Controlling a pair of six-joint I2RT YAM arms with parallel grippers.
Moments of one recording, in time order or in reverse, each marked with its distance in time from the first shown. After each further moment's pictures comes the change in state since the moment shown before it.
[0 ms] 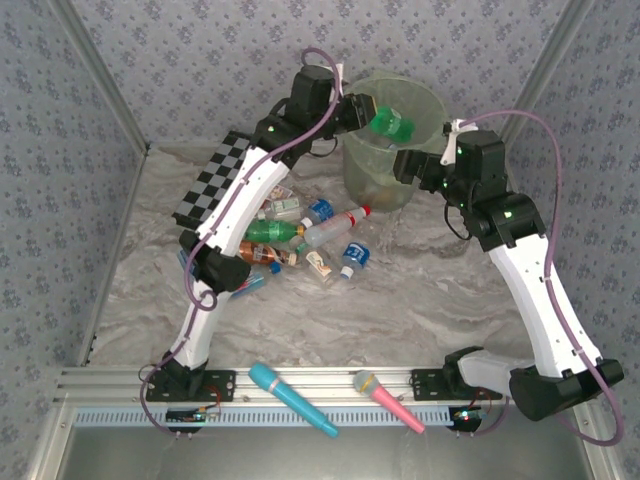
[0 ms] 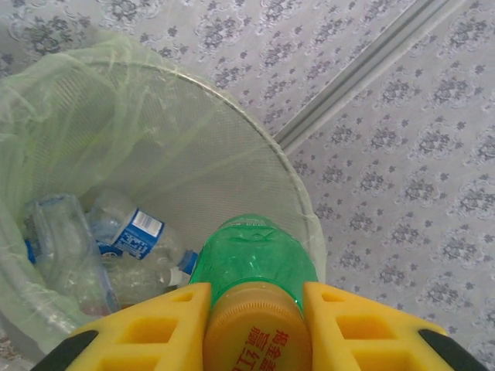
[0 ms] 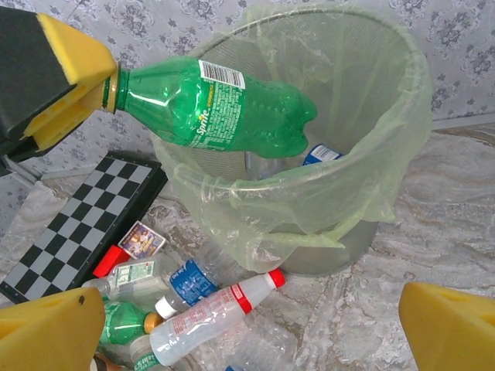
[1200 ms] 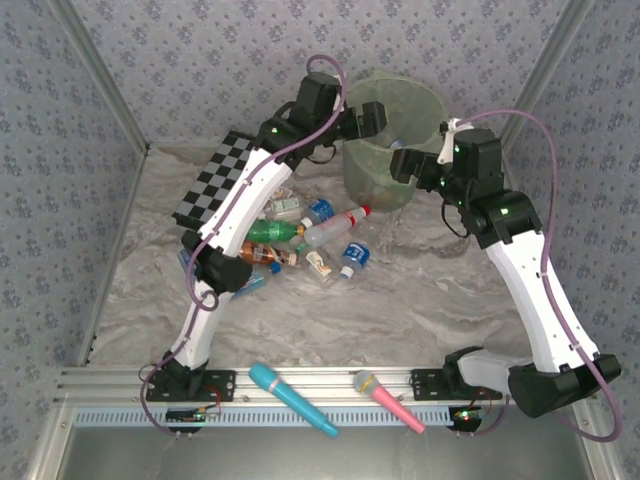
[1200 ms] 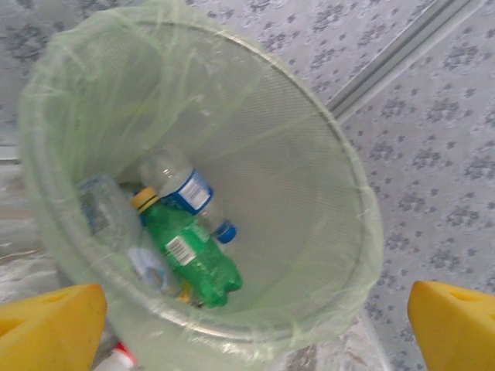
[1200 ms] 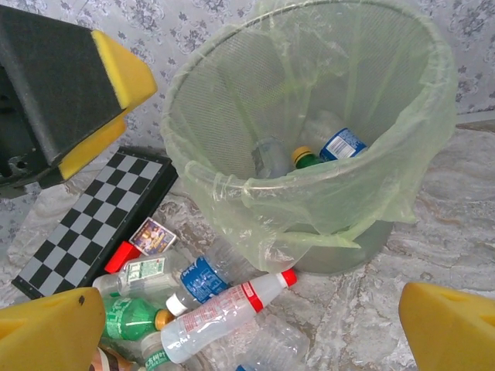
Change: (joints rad) left arm -0.004 -0.002 -0.003 -0.128 -0.092 0.045; right arm 0.006 0.024 -0.003 0.018 -0.038 0.007
